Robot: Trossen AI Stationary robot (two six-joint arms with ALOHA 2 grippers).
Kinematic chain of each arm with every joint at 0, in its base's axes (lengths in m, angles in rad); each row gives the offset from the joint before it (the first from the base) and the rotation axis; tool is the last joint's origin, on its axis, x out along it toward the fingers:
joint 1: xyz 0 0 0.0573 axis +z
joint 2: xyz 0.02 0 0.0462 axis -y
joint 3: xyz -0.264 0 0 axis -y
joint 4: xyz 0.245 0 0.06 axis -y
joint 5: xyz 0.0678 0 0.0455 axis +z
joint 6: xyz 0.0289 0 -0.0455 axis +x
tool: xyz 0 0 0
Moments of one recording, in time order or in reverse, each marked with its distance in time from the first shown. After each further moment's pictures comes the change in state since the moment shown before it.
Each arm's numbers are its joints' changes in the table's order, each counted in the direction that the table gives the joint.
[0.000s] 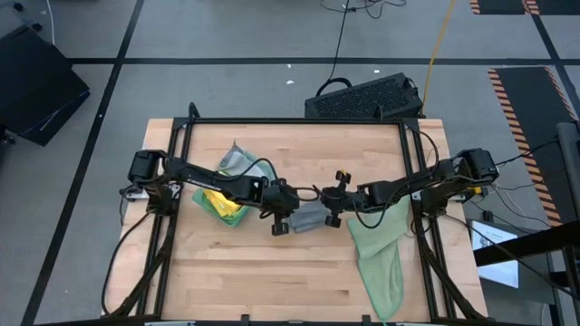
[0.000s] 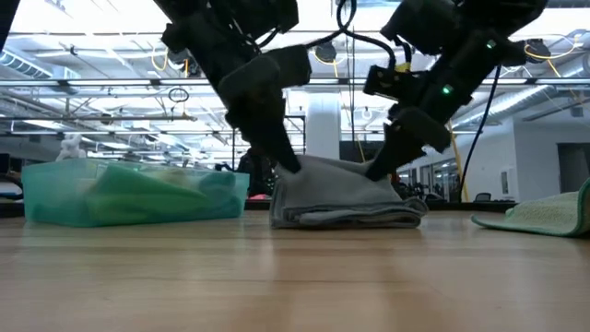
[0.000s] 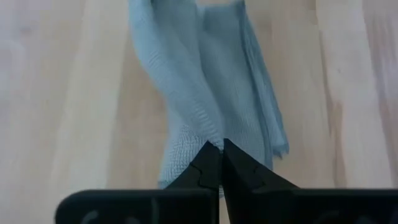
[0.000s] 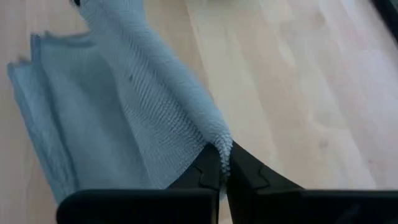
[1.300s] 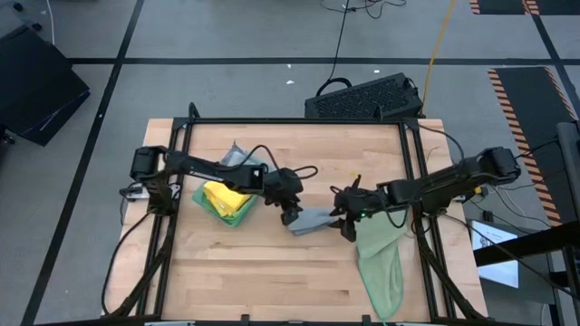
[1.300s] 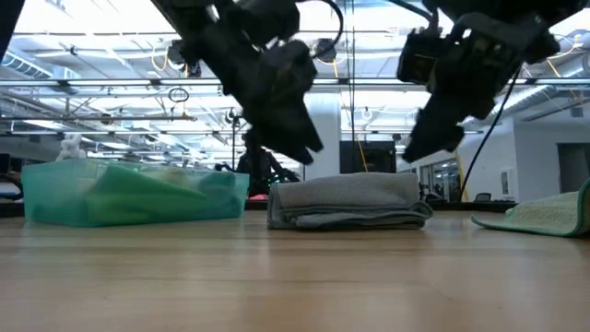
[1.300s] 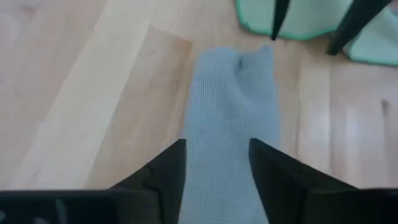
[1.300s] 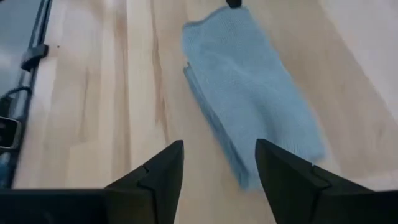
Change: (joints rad) left arm 0.100 0.002 -0.002 0.106 -0.158 -0.247; right arm 0.037 0.220 -0.145 0.087 0.450 0.334
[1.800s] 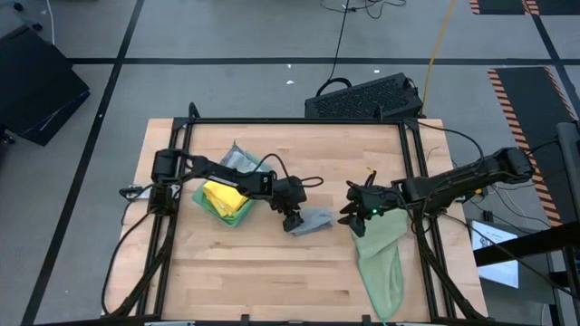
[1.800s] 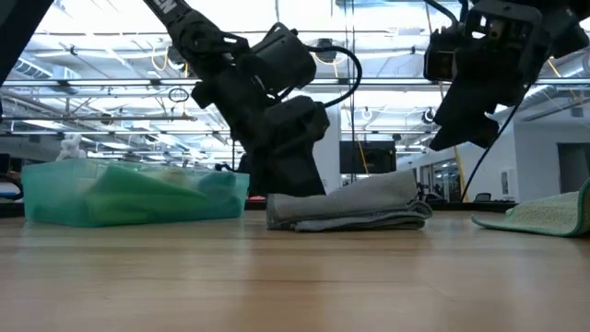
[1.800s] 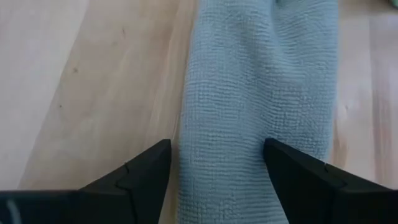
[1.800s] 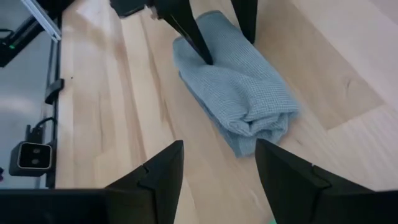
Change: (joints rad) left arm 0.003 -0.189 0.003 0.089 -0.109 0.033; right arm 0.012 0.211 -0.084 -0.095 -0.032 0.218
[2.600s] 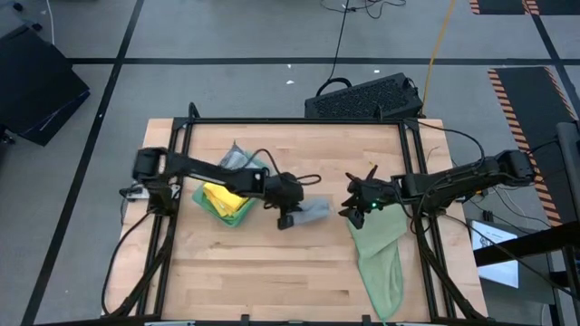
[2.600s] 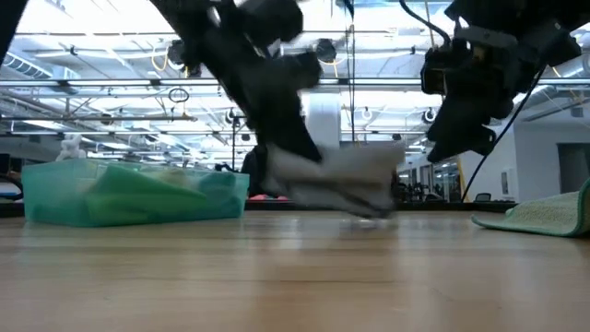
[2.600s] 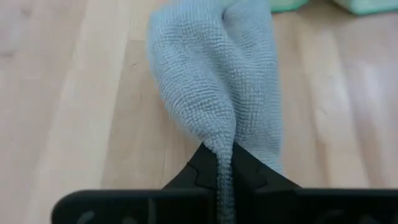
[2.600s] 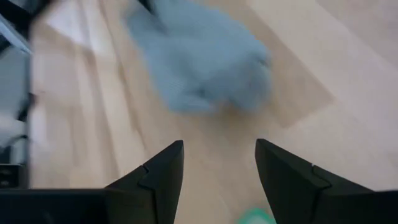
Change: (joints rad) left arm -0.028 0.140 -0.003 -0.040 0.124 0.202; right arm -0.087 0.012 -0.027 -0.013 0.003 0.000
